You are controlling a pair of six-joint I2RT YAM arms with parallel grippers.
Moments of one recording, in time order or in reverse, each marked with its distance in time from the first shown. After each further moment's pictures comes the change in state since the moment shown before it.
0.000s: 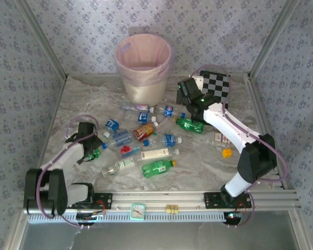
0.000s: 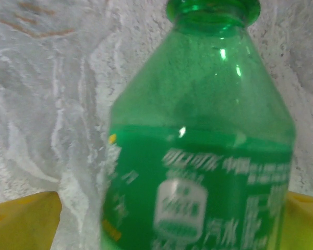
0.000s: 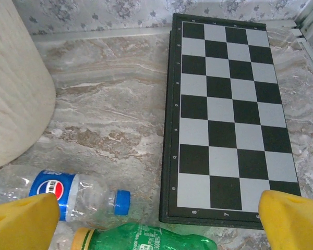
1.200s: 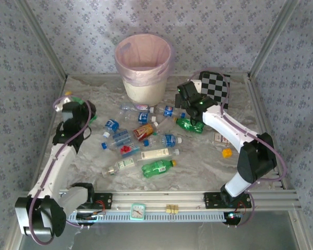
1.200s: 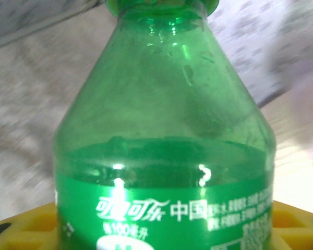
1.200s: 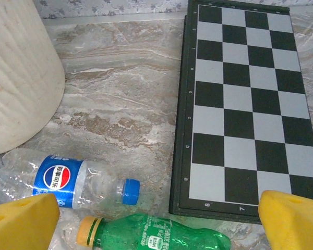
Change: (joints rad) left arm -0.027 -0.265 0.231 0.326 0.101 0.120; right arm 0.000 -0.021 -0.082 0.072 -0.072 -0.008
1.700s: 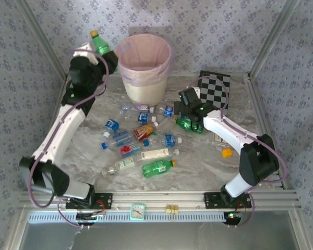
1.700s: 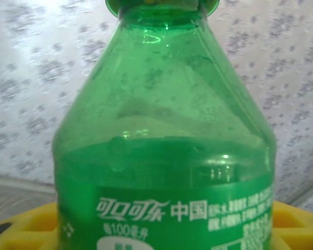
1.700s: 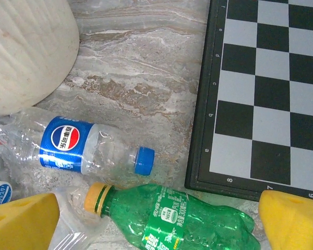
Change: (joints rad) left arm -0.198 0.473 0.724 0.147 0.199 0.234; right arm -0.003 -0.037 -0.134 0.071 -0.107 -0.006
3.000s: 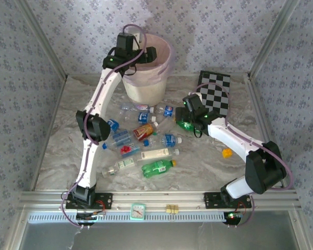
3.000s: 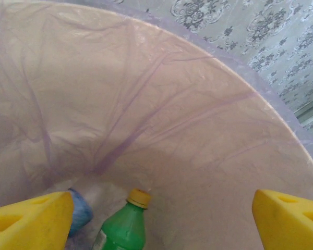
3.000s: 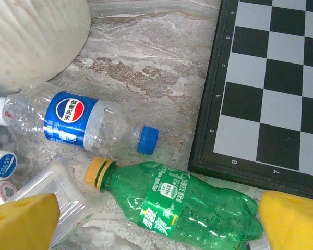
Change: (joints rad) left arm -0.105 0.893 1.154 -0.665 0.130 0.149; right arm -0.002 -0.094 -0.135 0.071 -0.067 -0.046
